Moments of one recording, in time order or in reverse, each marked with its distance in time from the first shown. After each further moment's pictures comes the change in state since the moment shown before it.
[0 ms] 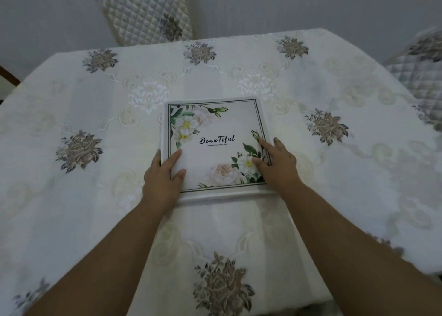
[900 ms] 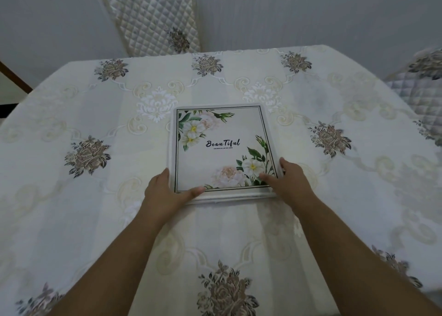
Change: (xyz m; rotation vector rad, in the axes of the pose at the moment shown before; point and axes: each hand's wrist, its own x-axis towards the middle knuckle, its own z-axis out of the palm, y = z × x) left_hand -0.019 0.003 -0.024 -0.139 -0.131 -0.109; right_hand -0.023 -0.012 -0.021 0.073 -0.021 0.130
